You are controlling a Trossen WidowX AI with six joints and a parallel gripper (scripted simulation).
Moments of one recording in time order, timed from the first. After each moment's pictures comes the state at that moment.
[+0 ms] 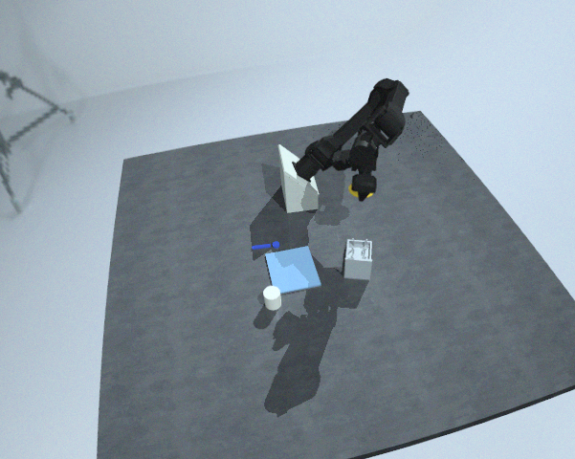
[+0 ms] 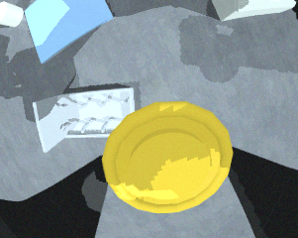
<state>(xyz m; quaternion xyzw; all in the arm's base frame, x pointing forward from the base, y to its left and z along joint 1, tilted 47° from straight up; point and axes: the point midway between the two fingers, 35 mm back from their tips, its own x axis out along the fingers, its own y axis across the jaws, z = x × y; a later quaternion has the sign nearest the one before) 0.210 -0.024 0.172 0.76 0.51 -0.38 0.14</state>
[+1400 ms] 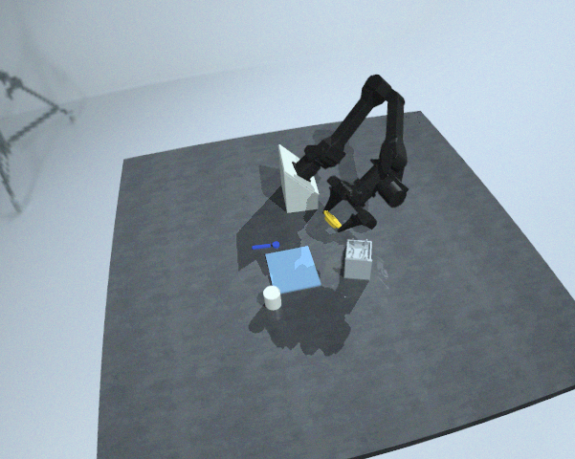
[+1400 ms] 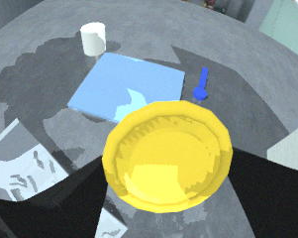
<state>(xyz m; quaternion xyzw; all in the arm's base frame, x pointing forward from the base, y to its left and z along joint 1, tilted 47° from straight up) 0.233 -0.011 0.064 0.48 0.46 -0.44 0.61</state>
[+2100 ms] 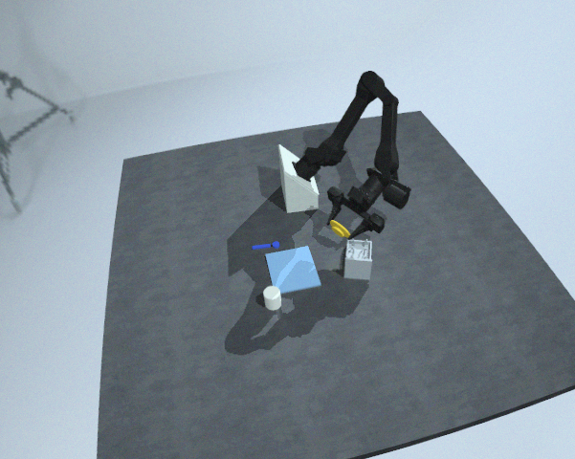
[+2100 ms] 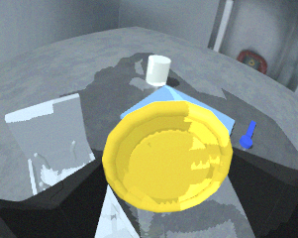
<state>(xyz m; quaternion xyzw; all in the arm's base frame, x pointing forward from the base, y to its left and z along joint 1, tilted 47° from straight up) 0.255 0.010 0.060 0.39 0.32 -0.38 0.77</state>
